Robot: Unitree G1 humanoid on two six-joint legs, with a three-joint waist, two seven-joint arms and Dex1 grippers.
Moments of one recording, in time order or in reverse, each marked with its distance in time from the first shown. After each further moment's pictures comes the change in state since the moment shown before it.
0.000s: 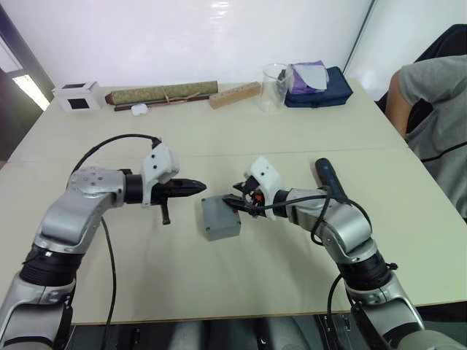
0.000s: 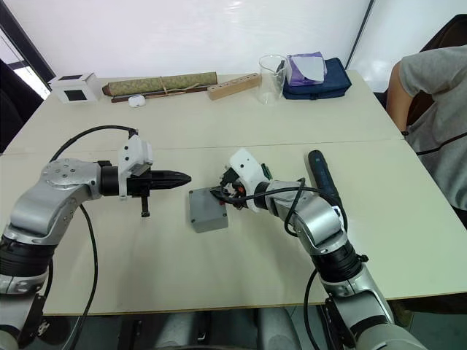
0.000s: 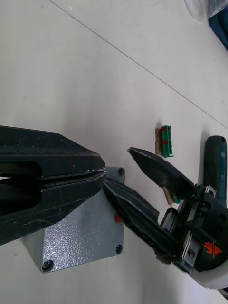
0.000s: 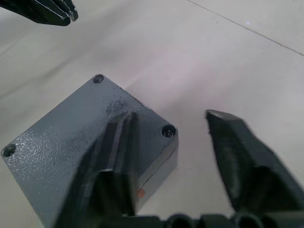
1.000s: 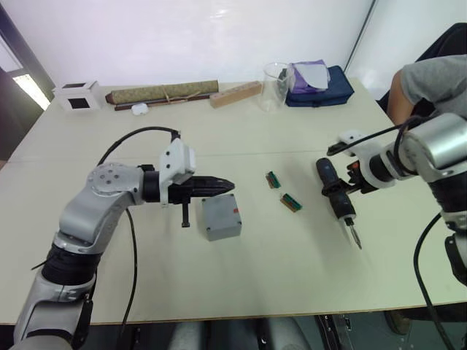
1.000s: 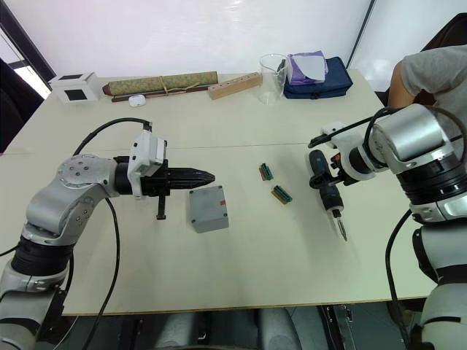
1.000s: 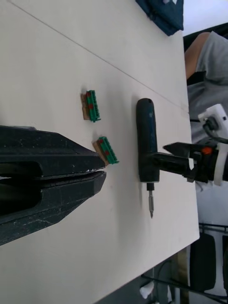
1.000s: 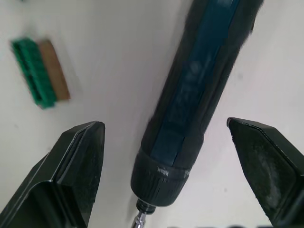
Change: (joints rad) left arm -0.010 -0.108 -0.013 -0.124 -0.081 -0.026 -0.010; right arm -0.507 -0.610 0.222 0.506 0.194 0.628 0.091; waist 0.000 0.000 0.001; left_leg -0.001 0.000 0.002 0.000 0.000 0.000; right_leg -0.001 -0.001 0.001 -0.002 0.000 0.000
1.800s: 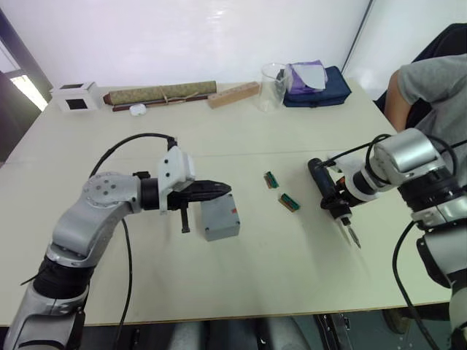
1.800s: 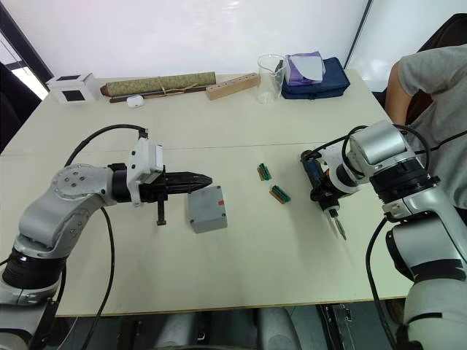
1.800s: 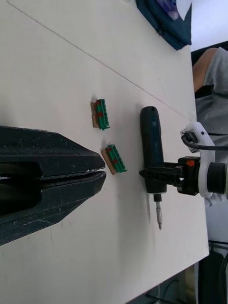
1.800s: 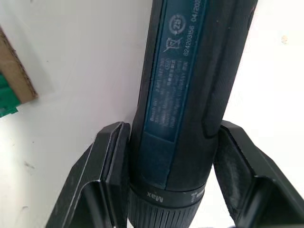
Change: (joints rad) left arm 0.030 0.037 0.007 -0.065 0.003 0.010 0.079; right arm 0.027 0.146 -0.030 0.150 -0.049 0.001 -0.078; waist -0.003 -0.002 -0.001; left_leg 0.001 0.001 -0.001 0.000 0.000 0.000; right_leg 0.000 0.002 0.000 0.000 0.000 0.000
